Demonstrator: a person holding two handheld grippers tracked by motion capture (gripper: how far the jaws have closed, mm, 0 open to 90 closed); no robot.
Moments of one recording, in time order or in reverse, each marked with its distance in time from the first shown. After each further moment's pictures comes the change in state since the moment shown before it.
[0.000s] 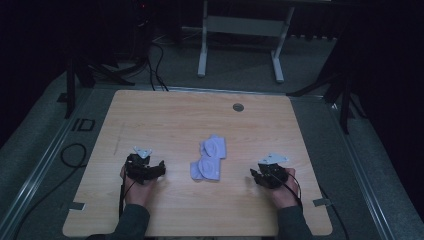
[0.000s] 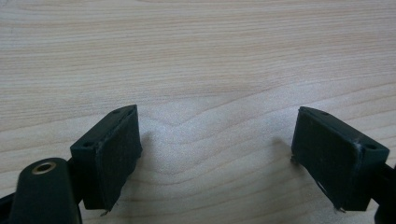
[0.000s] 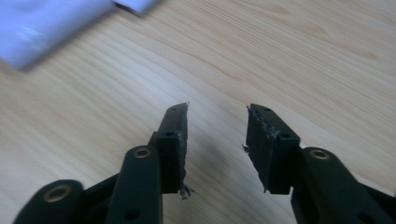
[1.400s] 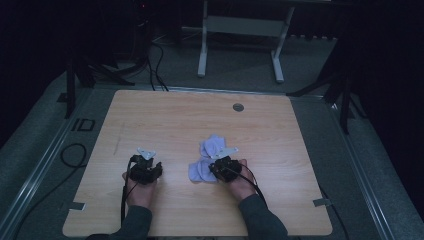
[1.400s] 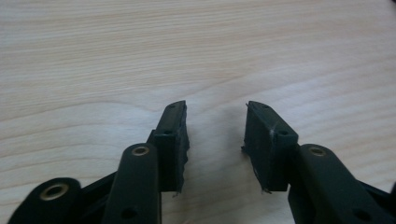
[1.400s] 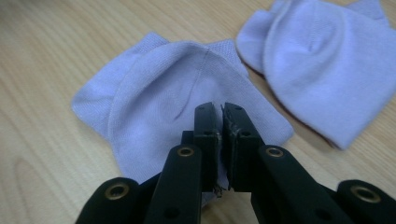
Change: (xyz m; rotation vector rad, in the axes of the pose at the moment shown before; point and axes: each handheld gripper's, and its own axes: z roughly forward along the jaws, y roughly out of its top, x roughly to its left) left arm -0.016 0.002 -0.014 0.043 -0.028 0.055; right arm 0.089 0.067 0.068 0.002 0.228 -0.136
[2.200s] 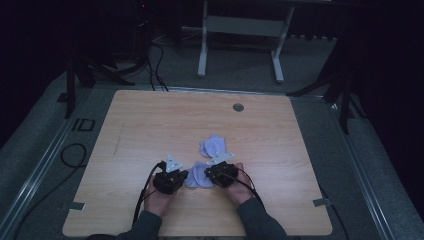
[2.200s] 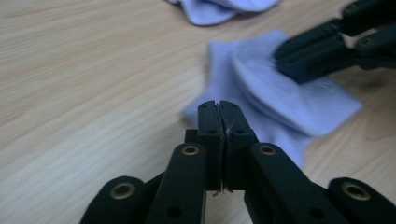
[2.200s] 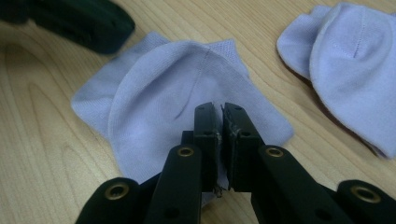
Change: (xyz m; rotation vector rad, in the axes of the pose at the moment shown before) left arm -0.064 -0.005 -0.008 -0.056 -0.372 0.229; right arm 0.017 -0.002 -0.001 -0.006 0.037 -0.051
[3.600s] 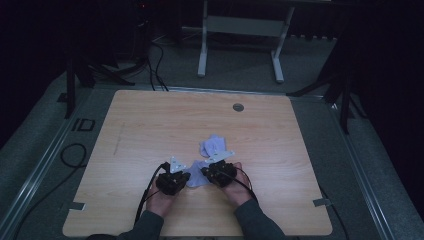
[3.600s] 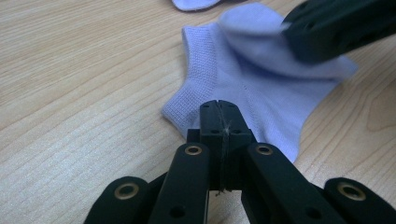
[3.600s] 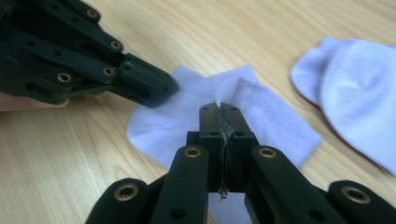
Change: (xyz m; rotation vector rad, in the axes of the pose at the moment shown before) left arm -0.002 -0.001 0.006 0.027 -0.004 0.012; right arm 0.011 0.015 -0.018 -0.044 0.035 0.040
